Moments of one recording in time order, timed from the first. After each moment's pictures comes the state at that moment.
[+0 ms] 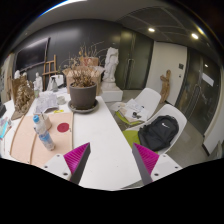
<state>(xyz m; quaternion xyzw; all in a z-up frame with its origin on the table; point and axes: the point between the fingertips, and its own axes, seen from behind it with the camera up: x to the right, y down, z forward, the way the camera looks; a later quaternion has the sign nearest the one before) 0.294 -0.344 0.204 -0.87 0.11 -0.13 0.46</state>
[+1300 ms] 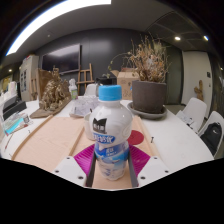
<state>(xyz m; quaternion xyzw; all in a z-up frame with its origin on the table) 0.010 -0.126 0.050 -0.83 0.00 0.01 0.55</state>
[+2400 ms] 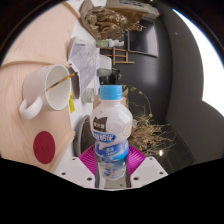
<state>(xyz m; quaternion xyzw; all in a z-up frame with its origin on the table) 0.098 0.035 0.170 -0.58 -0.42 -0.57 0.39</state>
